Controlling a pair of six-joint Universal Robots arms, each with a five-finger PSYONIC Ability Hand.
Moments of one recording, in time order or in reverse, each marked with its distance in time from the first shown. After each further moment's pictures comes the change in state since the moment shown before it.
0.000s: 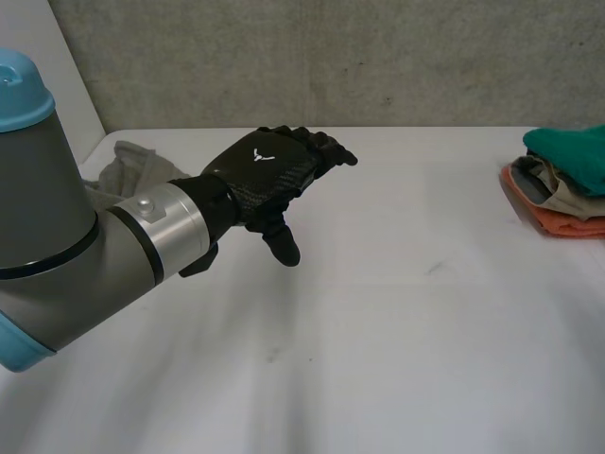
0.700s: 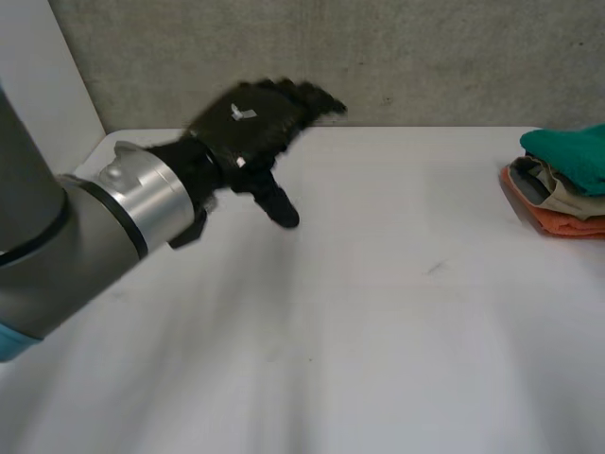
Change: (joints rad) left arm 0.012 0.064 -0.002 0.072 -0.027 -0.067; right arm 0.167 -0.481 -0.116 0.620 0.598 -0.523; left_hand 0.000 -0.001 -0.002 -0.002 -0.002; right_hand -0.523 -0.719 -0.766 -0.755 -0.704
